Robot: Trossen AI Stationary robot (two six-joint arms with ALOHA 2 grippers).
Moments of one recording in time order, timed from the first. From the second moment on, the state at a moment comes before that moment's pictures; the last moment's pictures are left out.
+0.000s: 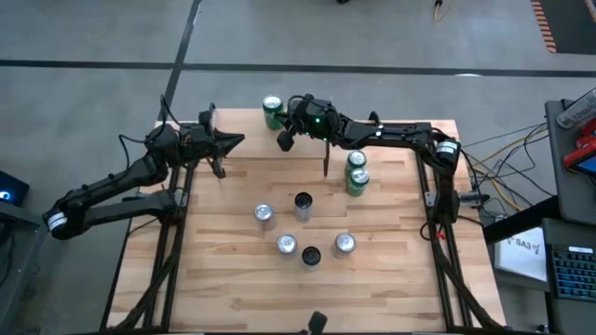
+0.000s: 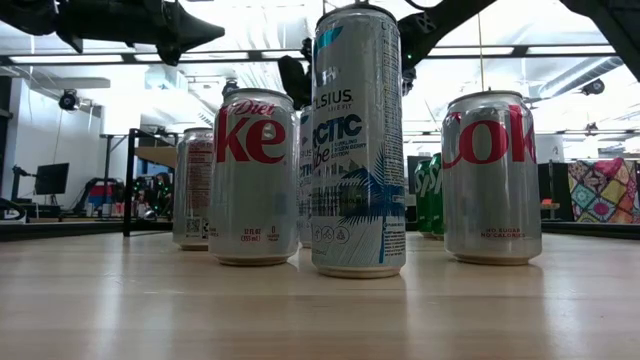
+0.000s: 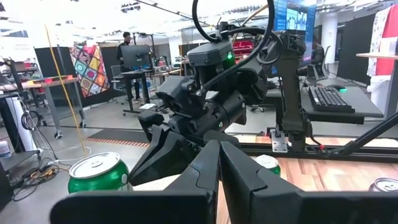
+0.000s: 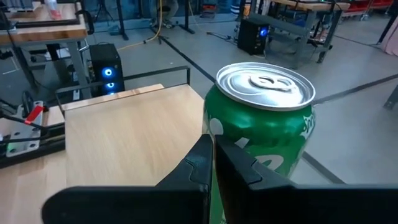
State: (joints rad) left arm 0.59 0.70 0.54 0.25 0.30 0.09; right arm -0.40 1.95 1.52 0.24 0.08 -0.01
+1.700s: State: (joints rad) left arm 0.69 1.42 0.69 0.50 0.12 0.19; right arm -0.32 1.78 1.51 -0.12 0.08 -0.02
